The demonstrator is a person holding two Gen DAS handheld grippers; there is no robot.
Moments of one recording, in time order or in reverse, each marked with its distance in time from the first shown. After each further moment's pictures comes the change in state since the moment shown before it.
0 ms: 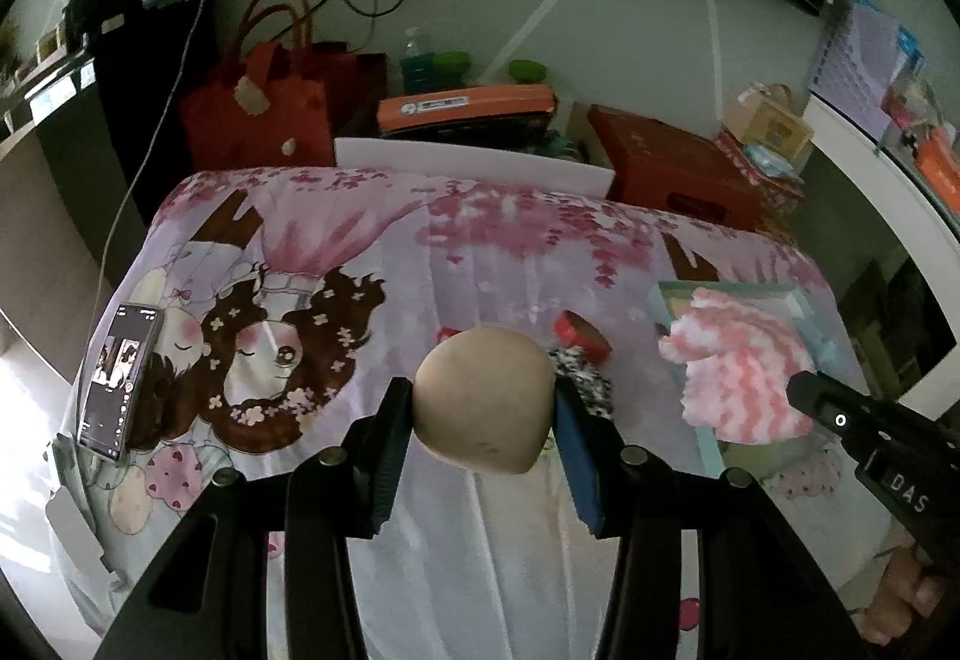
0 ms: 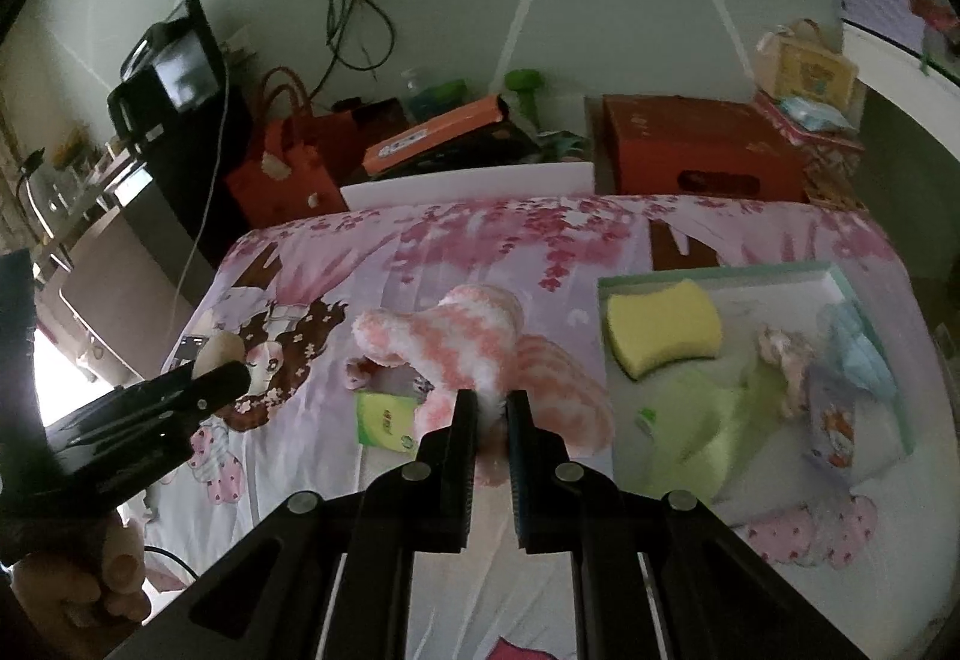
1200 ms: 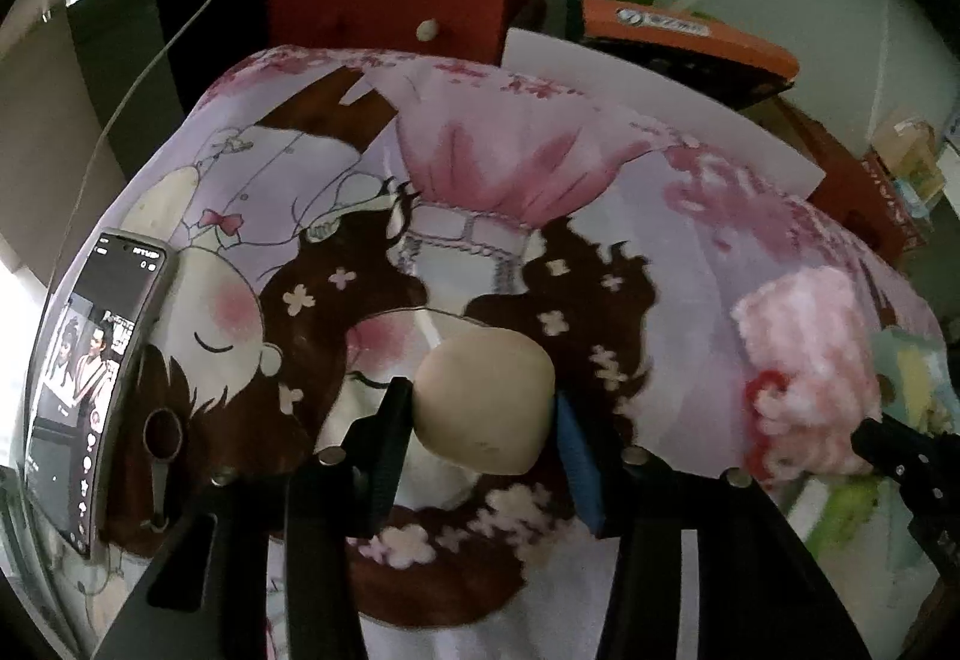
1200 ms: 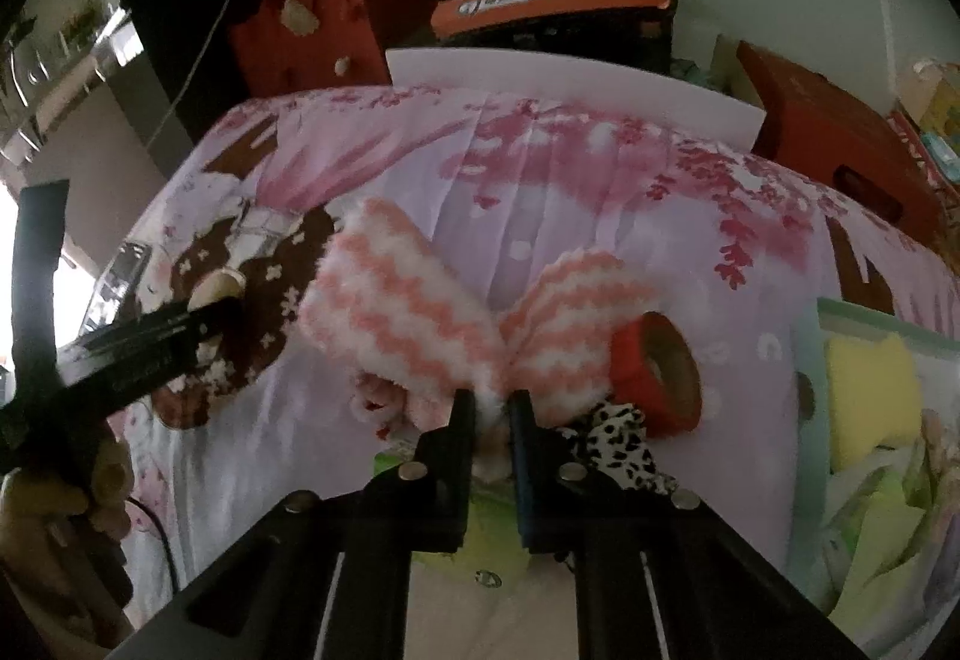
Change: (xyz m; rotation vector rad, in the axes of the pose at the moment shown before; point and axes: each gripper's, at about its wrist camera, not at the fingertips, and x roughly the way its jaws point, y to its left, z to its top) left arm 0.154 0.158 0.004 -0.166 0.109 0.113; right arm 0.181 0.091 0.017 -0.210 0.199 0.004
